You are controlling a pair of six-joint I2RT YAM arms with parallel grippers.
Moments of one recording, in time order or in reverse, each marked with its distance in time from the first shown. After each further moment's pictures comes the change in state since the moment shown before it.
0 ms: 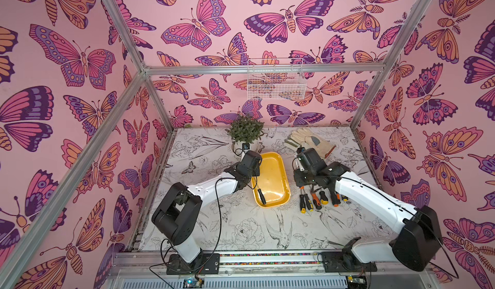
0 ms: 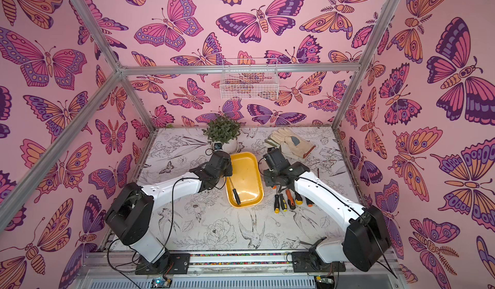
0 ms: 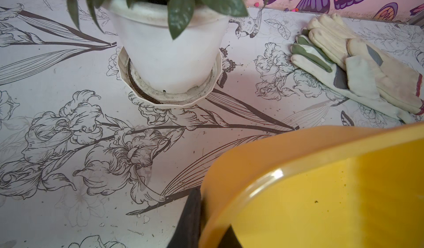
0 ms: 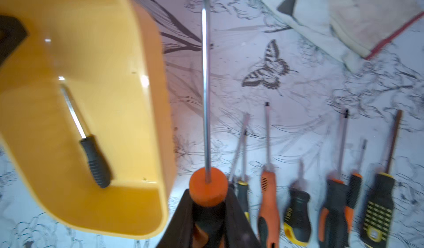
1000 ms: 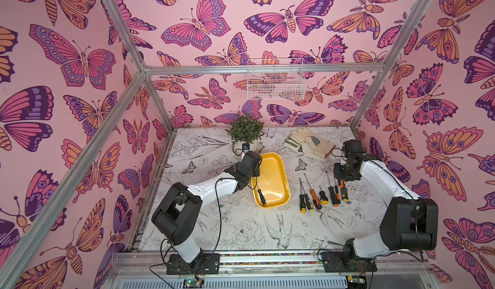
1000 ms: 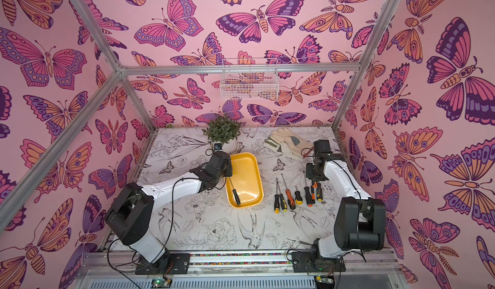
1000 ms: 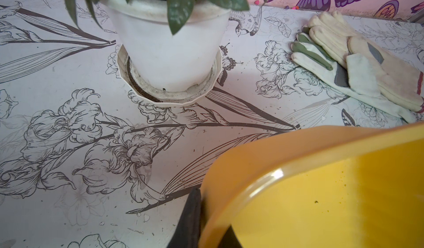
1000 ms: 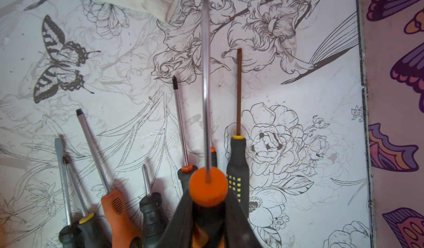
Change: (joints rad) left arm 0.000 -0.001 -0.005 0.000 0.004 0.000; right arm -0.605 0.146 0.018 -0.056 -0.059 -0.216
